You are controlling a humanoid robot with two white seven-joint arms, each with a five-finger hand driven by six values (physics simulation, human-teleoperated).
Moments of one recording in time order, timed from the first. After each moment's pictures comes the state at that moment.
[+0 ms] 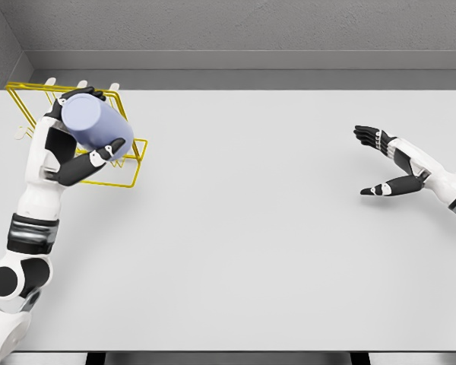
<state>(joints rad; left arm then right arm) -0.06 0.53 -0.36 -1.76 0.44 -0.46 0.22 -0.46 -0.66 0.50 -0.89 -0.51 -0.61 0.61</state>
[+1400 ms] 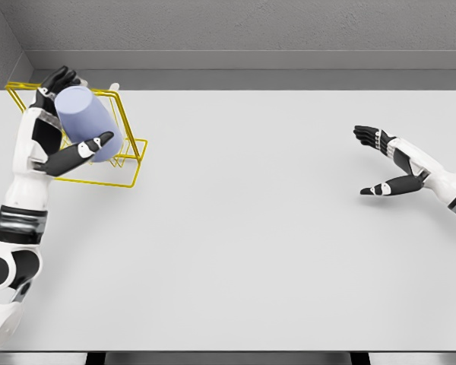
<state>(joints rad) -0.08 0.53 -0.31 -1.72 0.44 -0.42 0.22 -0.47 -0.66 0.51 -0.88 -0.51 -0.61 0.61</state>
